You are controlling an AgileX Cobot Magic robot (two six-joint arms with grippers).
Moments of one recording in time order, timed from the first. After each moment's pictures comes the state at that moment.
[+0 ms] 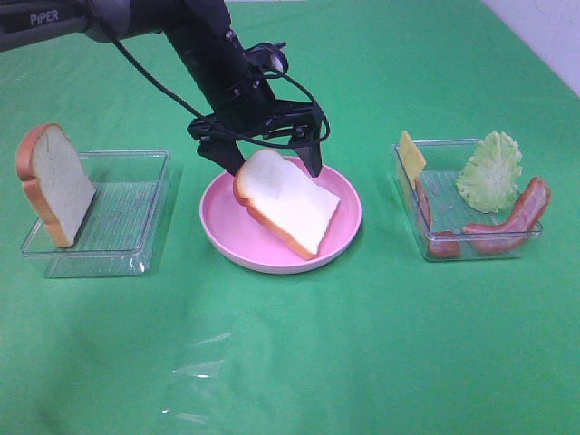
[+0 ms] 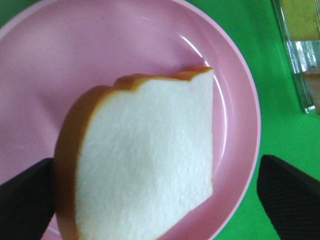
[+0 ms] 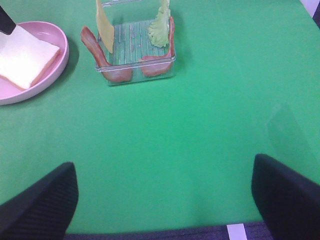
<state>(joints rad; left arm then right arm) -0.48 2.41 -2.16 -0.36 1.13 -0.05 -0.08 0.00 -0.45 0.06 1.10 0.01</state>
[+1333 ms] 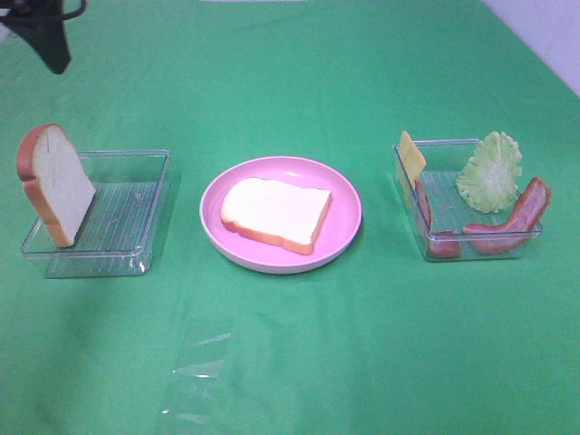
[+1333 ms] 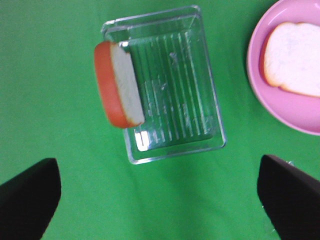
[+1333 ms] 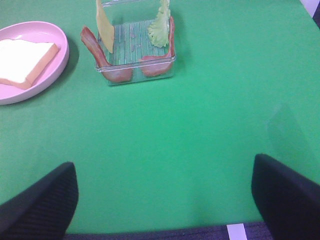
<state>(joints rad) -0.20 1.63 -1.59 0.00 1.21 -0.07 -0.08 0.00 -0.45 0.06 1.10 0.01</state>
